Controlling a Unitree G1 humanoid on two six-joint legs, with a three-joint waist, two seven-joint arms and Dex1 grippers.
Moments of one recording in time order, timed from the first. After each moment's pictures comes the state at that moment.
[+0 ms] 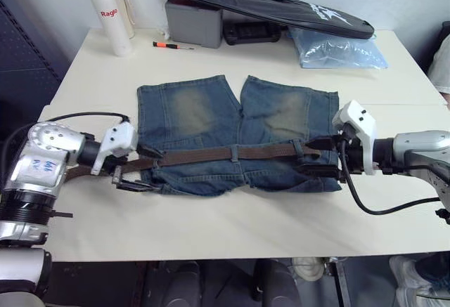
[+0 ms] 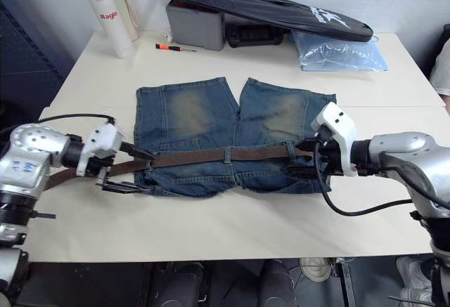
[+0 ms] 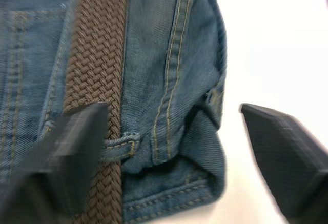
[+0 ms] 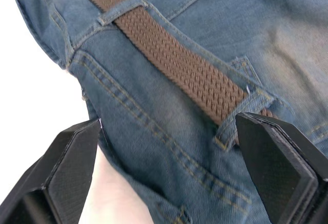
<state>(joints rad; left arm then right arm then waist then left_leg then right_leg) -0.57 0.95 -0.05 0.25 -0.29 0.28 -1.45 -0.52 -0.99 0.00 -0.26 0.65 0.98 0.92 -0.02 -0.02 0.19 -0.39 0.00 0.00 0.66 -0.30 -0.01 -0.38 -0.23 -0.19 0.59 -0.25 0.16</state>
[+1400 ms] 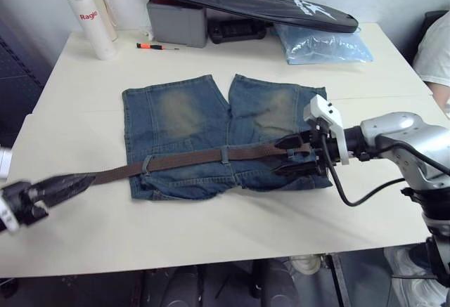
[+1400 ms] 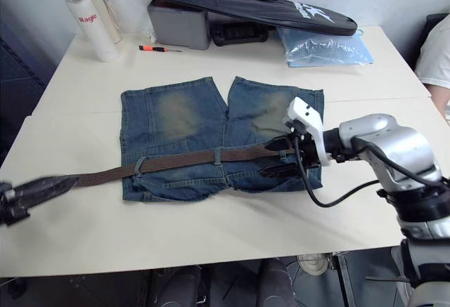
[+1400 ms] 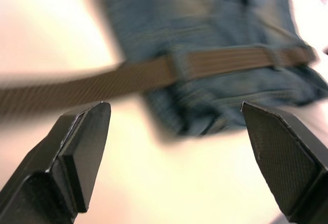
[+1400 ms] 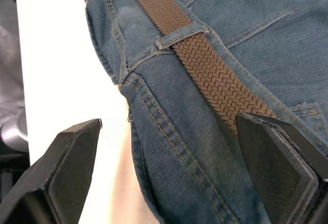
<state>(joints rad) 0.06 0.66 1.11 -0.51 -0.62 1.59 -0.83 -0.77 -0.87 0.23 -0.07 0.53 0.91 1.21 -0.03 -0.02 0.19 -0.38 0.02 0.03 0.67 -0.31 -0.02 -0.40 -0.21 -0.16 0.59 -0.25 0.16</state>
